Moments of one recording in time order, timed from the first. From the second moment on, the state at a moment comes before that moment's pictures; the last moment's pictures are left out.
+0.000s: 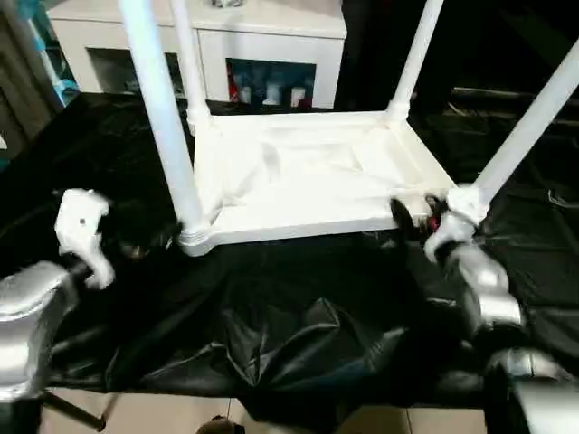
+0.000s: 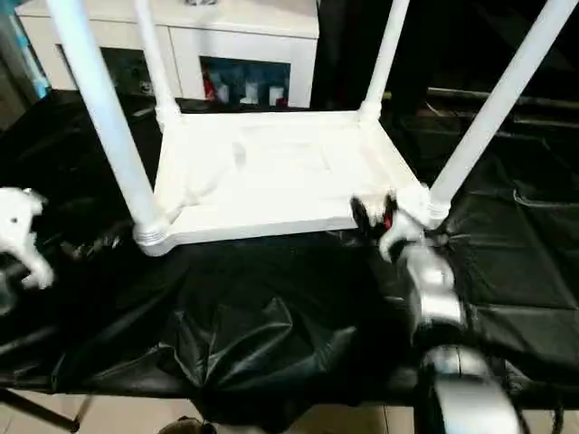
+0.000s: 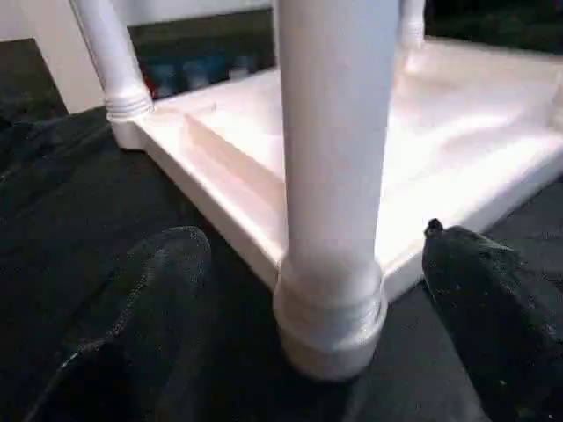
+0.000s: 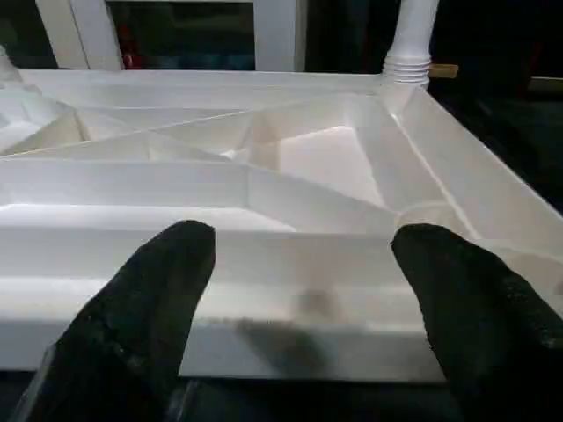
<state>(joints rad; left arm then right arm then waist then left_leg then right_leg) -0.17 0.48 0.28 0.02 -0.26 0.30 -0.71 -0.55 -0.25 -0.16 0.90 0.20 -0.23 0.36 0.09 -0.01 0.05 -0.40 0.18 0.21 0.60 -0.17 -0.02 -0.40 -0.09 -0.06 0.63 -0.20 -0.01</state>
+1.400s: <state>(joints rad) -0.36 0.29 -0.11 -0.15 -0.59 0.60 -1.00 -0.70 -0.13 -0.03 1.11 0.03 -0.06 0.37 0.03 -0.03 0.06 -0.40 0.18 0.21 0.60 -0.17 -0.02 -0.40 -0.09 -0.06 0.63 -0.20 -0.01</state>
